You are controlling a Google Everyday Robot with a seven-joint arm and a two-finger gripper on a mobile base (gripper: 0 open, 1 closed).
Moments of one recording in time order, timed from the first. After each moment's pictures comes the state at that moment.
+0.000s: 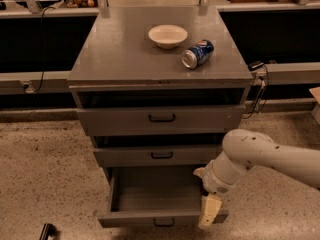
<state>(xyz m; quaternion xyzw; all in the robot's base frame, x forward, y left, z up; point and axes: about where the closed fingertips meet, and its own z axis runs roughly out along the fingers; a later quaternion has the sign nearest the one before) 0.424 -0.131 0.548 -0.65 0.73 0.18 0.10</state>
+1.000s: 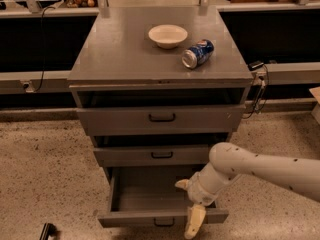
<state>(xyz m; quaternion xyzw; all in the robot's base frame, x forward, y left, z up) 0.414 -0.083 0.492 -0.68 0.67 0.26 0.12</state>
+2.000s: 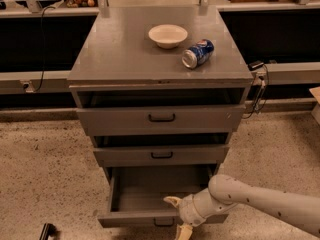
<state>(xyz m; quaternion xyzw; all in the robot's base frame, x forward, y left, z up) 0.397 -0.034 0.389 -0.64 0.64 0.34 0.24</state>
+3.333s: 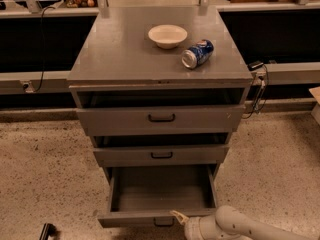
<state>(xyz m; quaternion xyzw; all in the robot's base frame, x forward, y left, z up) 0.388 -0.055 0.262 -0.64 0.62 0.31 0.33</state>
